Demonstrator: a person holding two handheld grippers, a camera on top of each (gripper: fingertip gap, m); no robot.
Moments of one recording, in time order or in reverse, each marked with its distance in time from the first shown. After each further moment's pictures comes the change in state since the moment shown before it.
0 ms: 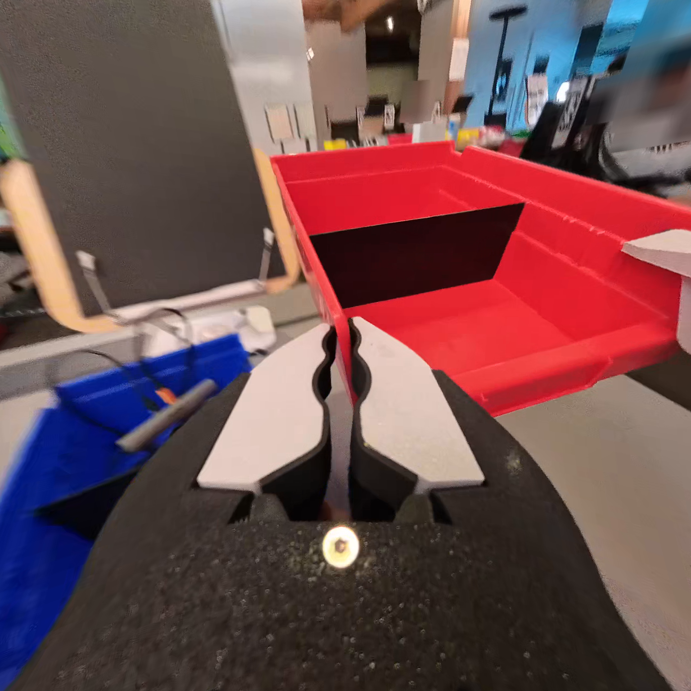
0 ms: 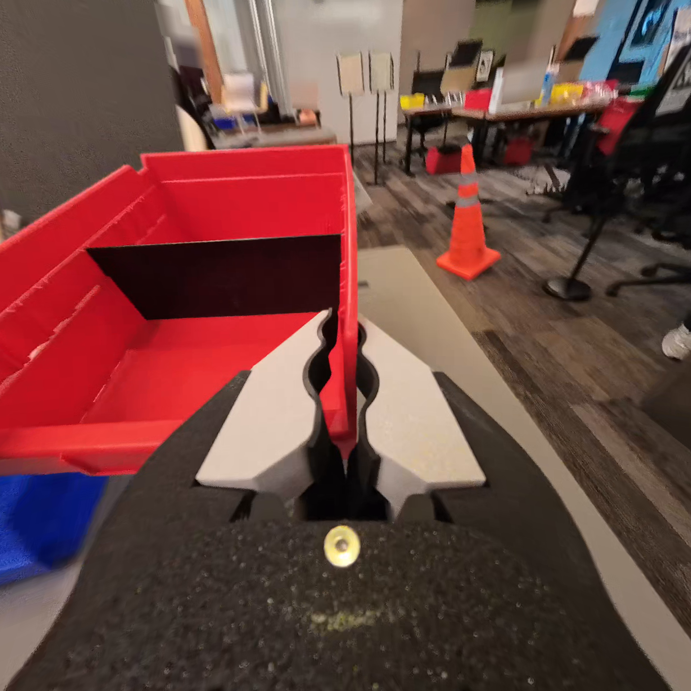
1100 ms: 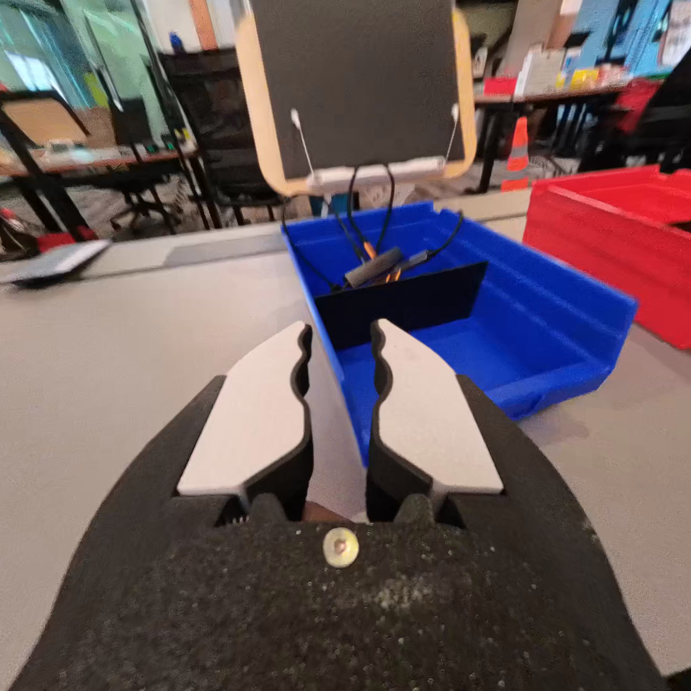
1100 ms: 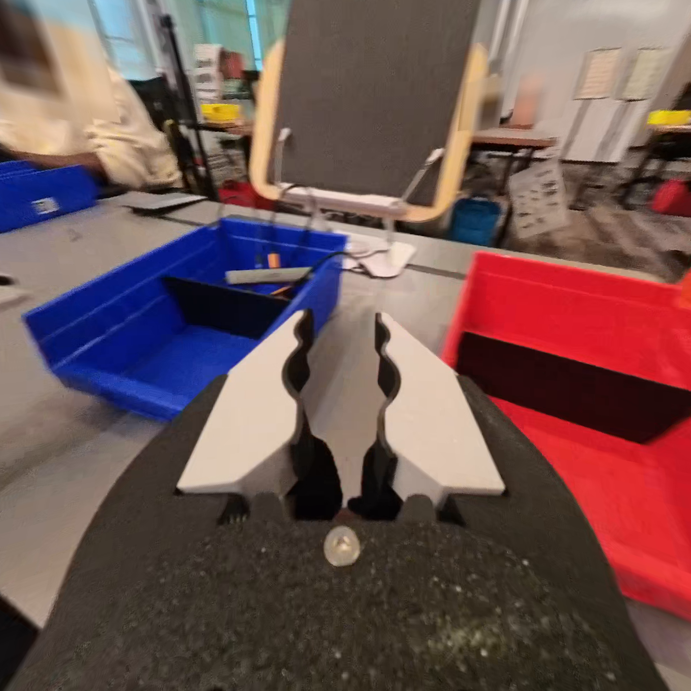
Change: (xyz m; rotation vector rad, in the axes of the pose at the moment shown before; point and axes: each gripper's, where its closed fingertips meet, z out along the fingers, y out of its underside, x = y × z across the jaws) left arm -0.218 0.125 -0.120 -0.094 -0.171 -0.024; right arm -0.178 0.074 -0.018 0.006 -0.518 -0.150
